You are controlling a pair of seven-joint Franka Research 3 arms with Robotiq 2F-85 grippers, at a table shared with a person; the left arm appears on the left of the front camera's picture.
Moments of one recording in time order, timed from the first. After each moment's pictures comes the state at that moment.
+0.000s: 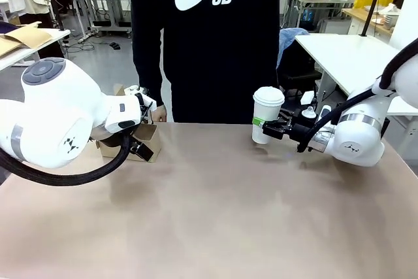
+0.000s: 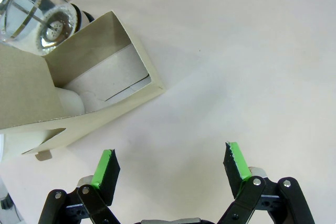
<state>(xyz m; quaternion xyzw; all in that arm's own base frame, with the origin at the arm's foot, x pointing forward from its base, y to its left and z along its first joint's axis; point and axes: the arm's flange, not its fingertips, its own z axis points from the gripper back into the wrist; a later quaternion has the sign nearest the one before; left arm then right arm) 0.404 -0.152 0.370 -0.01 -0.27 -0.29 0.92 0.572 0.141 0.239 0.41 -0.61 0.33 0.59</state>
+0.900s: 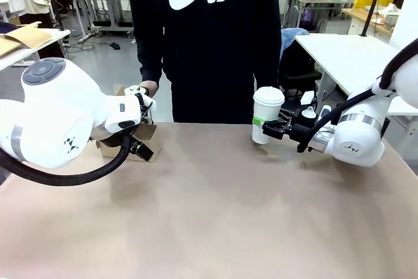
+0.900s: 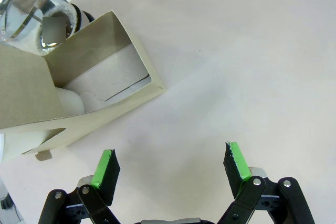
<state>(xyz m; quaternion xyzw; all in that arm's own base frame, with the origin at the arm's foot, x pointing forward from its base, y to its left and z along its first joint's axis) 0.404 -0.152 0.370 -0.01 -0.27 -0.29 0.92 0.572 0.141 0.238 0.41 -0.61 0.33 0.59</state>
